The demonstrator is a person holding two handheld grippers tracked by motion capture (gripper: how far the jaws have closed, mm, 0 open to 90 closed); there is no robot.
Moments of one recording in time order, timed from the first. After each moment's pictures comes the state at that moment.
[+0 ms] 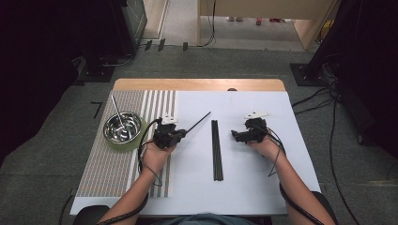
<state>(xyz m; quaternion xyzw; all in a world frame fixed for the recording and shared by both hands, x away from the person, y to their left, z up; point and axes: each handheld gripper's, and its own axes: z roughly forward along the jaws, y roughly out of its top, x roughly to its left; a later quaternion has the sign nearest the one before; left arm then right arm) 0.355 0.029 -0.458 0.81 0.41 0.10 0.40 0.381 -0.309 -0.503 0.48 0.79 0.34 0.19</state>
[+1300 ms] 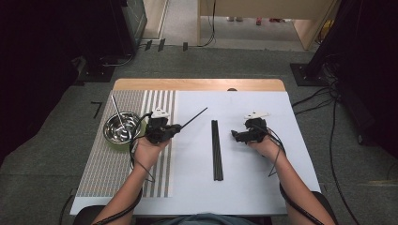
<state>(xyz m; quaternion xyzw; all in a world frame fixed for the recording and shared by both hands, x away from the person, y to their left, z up) 0.359 0.051 -0.432 0.81 0.41 0.09 0.42 0.381 -0.309 -0.503 0.48 0.79 0.34 0.19</state>
